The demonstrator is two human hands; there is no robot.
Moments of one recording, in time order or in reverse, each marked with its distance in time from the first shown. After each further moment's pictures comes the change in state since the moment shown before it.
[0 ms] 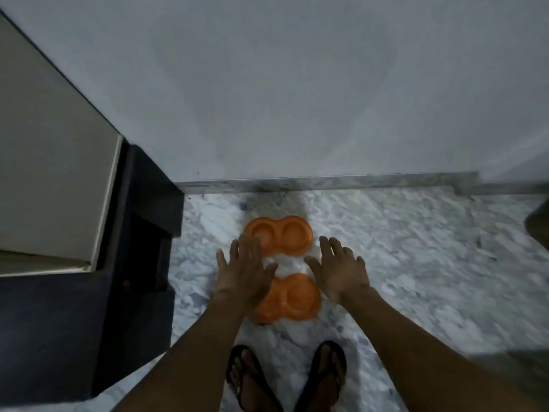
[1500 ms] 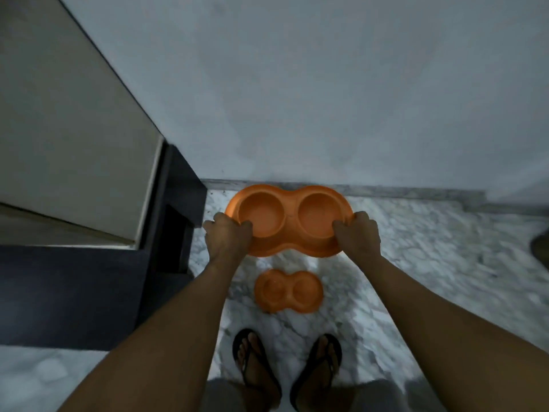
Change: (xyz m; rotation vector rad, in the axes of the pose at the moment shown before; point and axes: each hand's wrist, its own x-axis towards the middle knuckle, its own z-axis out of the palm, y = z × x) left_hand -0.008 -0.022 -0.086 -0.799 0.299 -0.606; right_hand 0.009 -0.015 -0.083 0.690 0.192 0.320
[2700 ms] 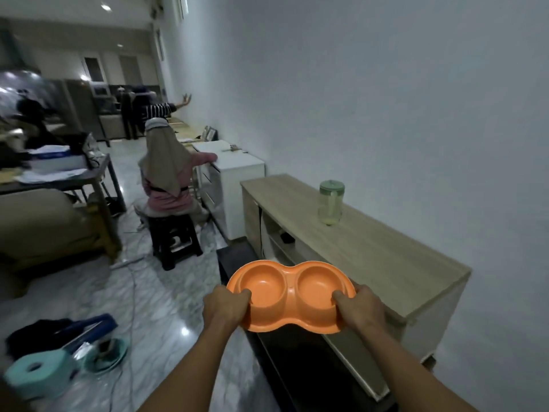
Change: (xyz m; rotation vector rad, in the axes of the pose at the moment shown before) left_hand -0.290 -0.301 -0.532 -0.566 0.785 -0.417; right_hand -0.555 -0.328 0.063 -0.085 -0.462 -0.984
